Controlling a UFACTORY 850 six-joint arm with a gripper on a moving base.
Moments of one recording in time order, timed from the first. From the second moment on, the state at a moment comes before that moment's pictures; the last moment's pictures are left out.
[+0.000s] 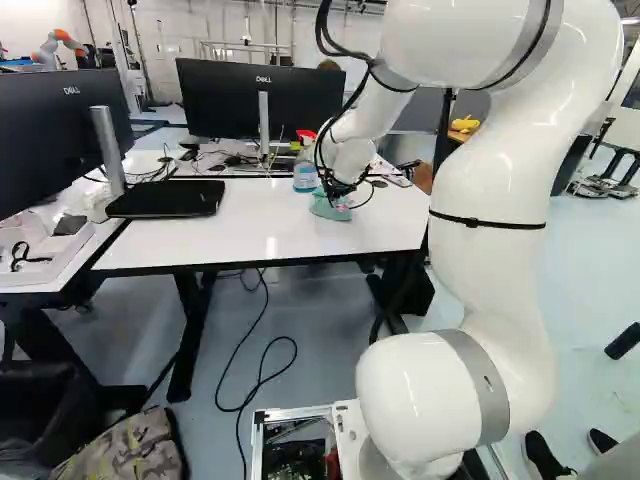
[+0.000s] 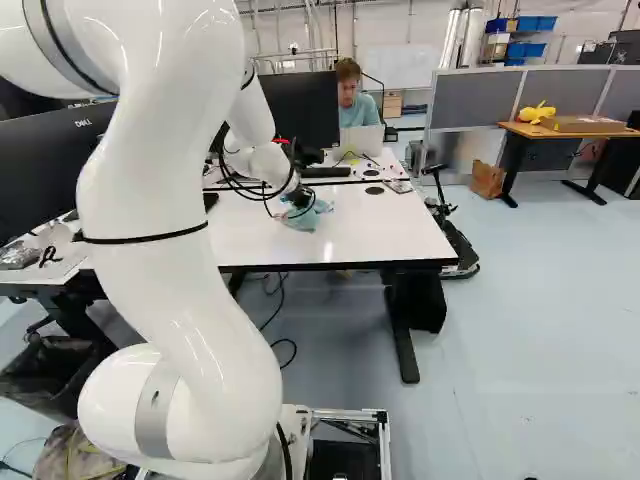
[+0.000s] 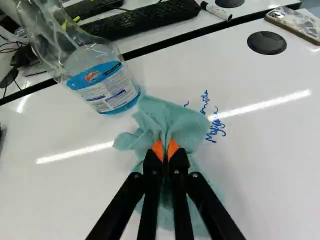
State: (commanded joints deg) arm 1.7 -19.4 -55.3 15.4 8.9 0.0
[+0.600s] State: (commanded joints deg) arm 1.7 -19.4 -55.3 15.4 6.7 0.0
